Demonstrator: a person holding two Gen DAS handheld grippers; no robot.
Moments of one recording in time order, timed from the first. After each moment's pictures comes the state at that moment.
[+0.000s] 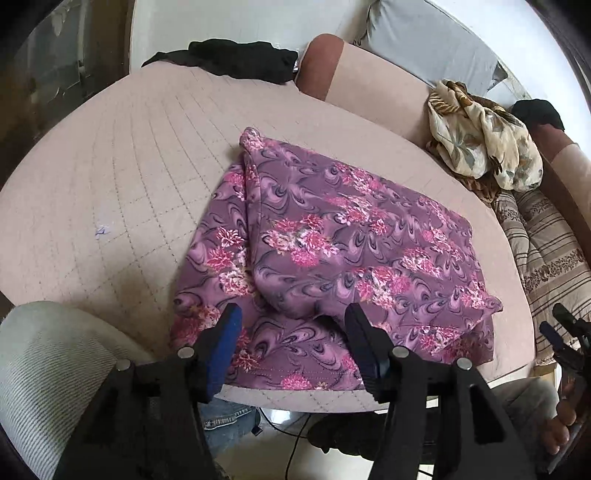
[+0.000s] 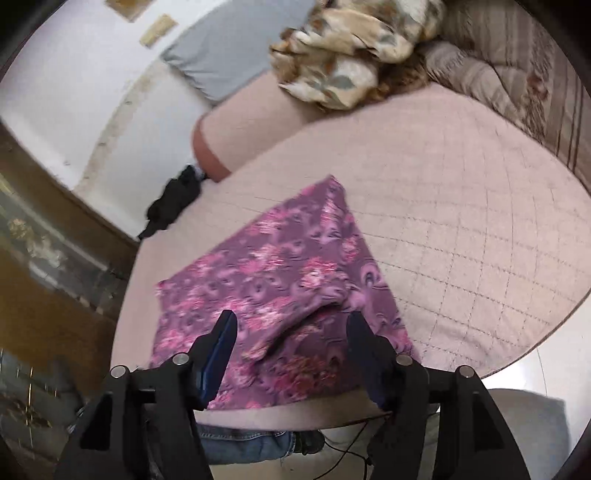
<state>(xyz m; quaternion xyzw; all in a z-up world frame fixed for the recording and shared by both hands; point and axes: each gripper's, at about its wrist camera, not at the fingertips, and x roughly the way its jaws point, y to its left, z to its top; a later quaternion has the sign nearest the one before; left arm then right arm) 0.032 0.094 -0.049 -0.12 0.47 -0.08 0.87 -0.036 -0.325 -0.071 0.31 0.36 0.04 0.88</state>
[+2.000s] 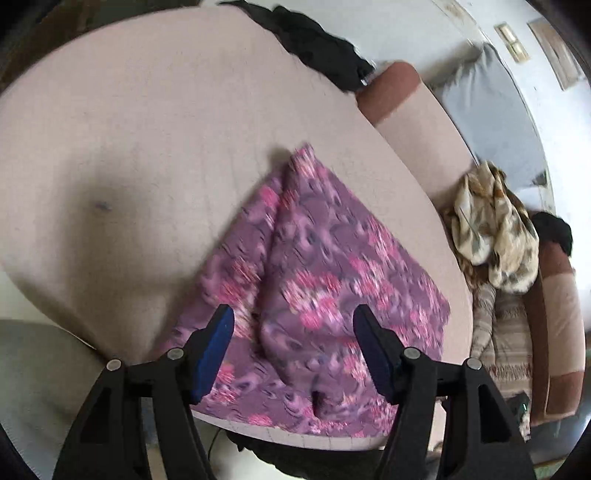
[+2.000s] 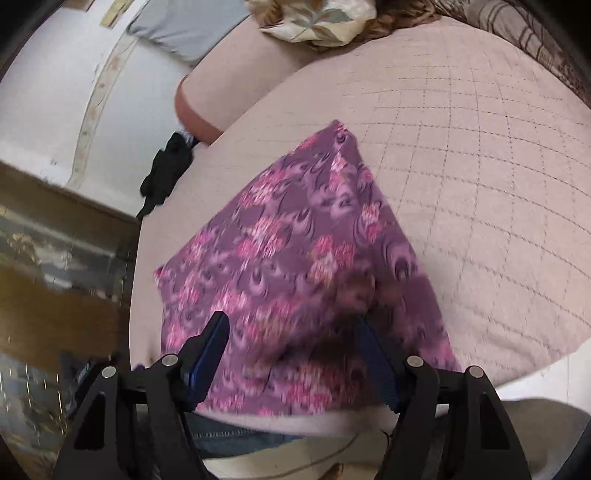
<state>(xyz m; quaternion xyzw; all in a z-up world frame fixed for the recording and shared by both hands) 0.085 0.142 -0.058 -0.32 0.50 -0.05 0.81 0.047 -0.333 -0.122 0.37 0.44 0.08 0.81</state>
